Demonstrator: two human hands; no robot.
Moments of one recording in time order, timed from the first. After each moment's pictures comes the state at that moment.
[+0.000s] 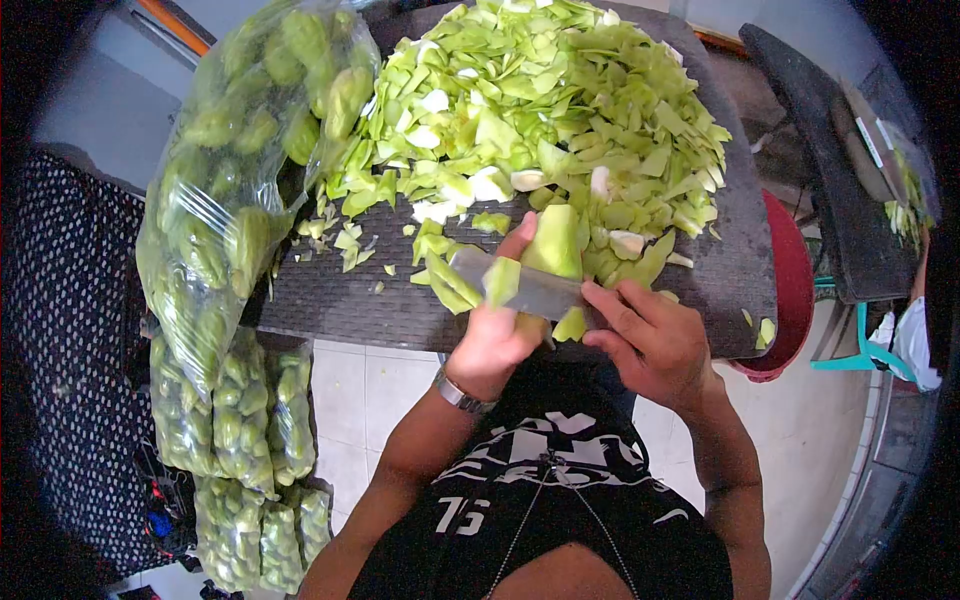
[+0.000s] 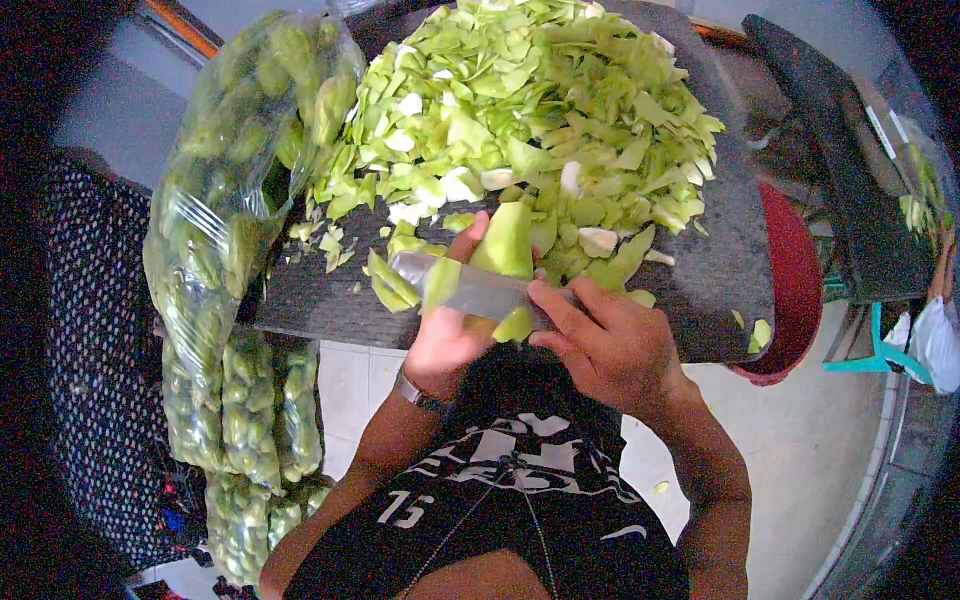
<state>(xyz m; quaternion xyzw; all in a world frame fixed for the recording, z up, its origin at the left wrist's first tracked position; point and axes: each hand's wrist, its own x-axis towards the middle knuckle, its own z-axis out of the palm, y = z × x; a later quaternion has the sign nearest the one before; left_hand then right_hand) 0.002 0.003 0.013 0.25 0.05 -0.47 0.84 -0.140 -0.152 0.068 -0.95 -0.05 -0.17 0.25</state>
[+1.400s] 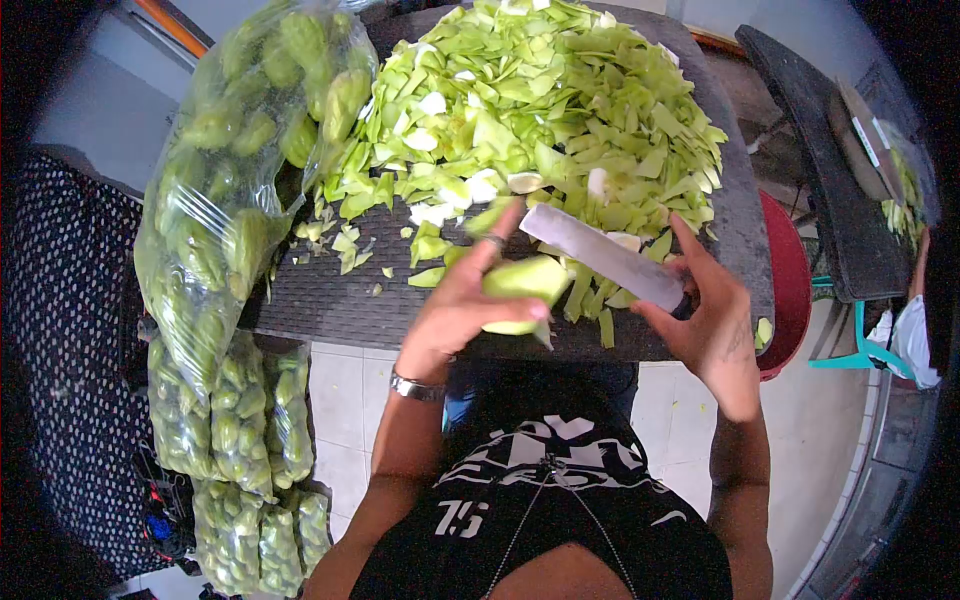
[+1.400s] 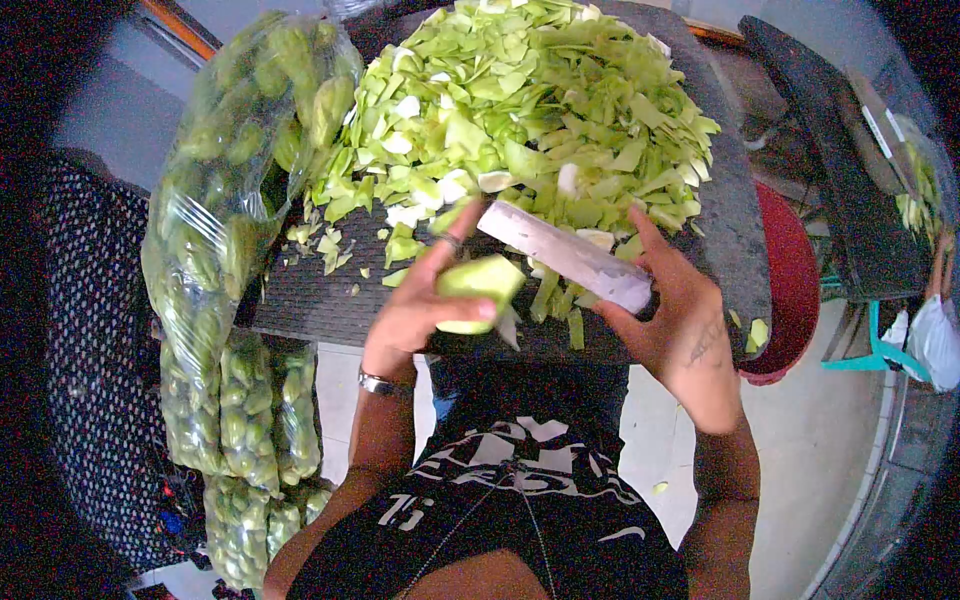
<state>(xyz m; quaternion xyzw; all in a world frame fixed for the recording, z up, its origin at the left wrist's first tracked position) 0.031 0.044 0.039 0.61 -0.28 -0.36 0.65 -0.144 -0.183 0.082 -0.92 0.12 -0.22 0.31</state>
